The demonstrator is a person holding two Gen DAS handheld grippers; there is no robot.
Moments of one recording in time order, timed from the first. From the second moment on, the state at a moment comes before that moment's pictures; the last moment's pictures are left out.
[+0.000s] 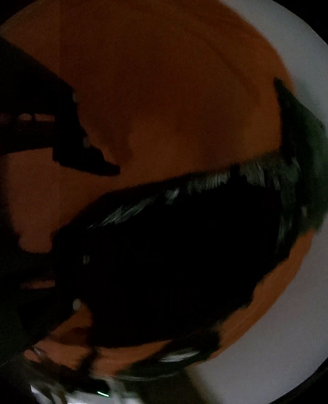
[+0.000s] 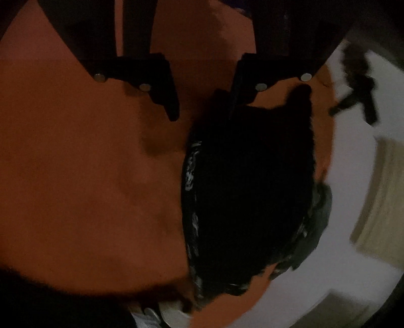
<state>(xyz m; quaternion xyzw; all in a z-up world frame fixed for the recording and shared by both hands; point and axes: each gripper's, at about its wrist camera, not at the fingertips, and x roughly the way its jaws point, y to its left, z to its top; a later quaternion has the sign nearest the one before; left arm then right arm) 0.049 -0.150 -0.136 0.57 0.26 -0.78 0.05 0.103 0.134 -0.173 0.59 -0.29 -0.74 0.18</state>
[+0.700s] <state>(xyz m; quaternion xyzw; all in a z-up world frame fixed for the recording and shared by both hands) 0.032 -0.166 -0.163 0.51 0.39 -0.76 0.10 0.110 0.163 -0.180 0.59 -0.35 -0.70 0.18</state>
